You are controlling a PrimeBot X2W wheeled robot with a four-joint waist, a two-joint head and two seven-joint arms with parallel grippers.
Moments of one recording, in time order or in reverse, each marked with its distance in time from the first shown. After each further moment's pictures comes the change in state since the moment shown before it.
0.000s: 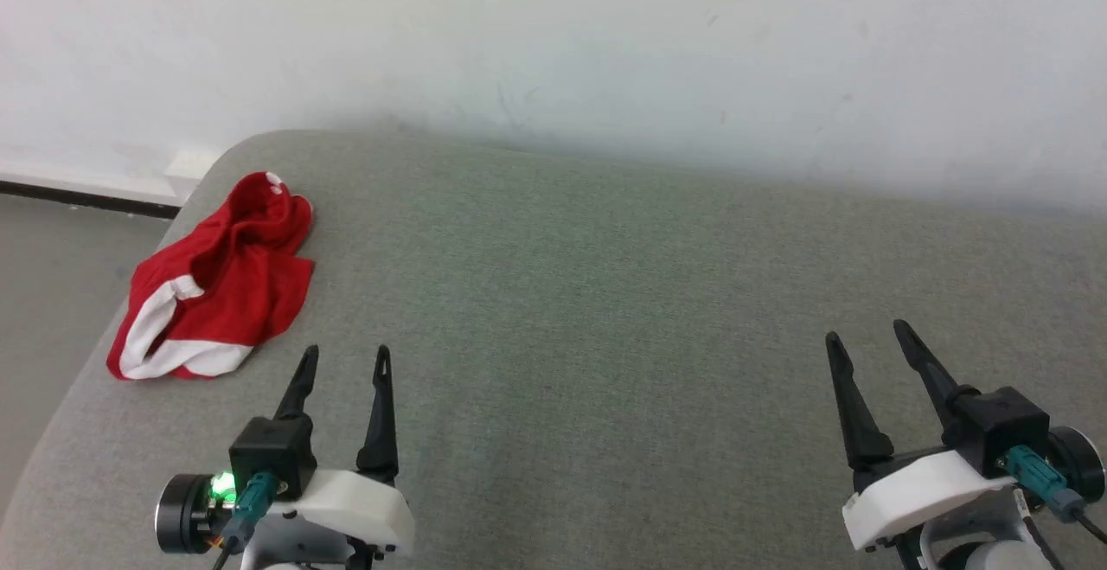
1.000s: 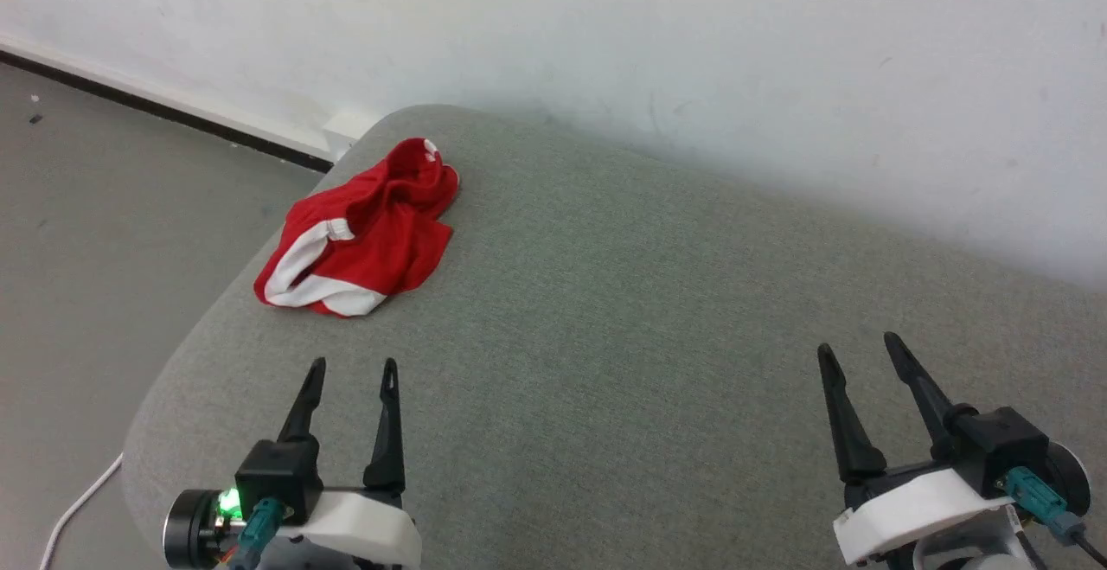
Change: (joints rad) left arm 0.025 0.000 -0.017 0.007 -0.006 0.002 -0.062; right arm 0.020 0.000 0.020 0.022 0.042 0.000 -0.063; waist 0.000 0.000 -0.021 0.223
